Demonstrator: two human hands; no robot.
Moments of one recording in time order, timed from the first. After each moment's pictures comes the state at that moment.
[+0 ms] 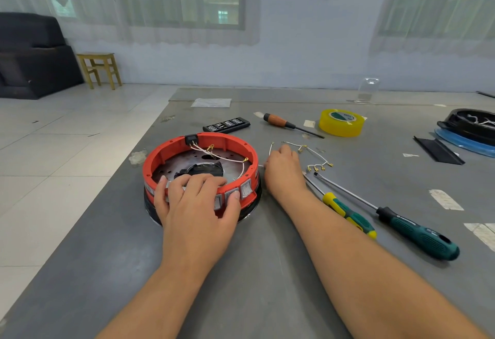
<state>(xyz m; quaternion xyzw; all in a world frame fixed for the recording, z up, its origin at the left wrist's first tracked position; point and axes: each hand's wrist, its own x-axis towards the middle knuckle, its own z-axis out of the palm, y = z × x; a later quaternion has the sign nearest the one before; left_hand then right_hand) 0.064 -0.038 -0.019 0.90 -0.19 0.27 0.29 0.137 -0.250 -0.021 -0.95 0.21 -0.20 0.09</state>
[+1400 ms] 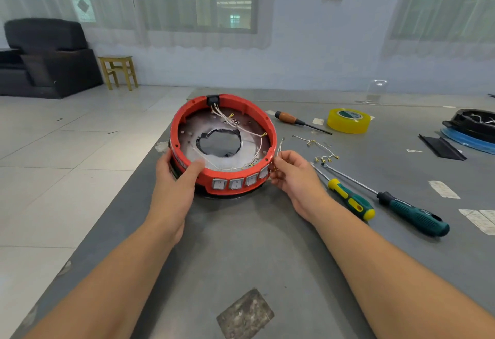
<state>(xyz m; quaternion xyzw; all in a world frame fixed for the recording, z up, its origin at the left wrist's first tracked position) 0.086 0.023 -0.008 0.65 -0.04 0.02 0.75 0.051 -0.206 -0.009 -0.66 0.14 -0.17 0.72</state>
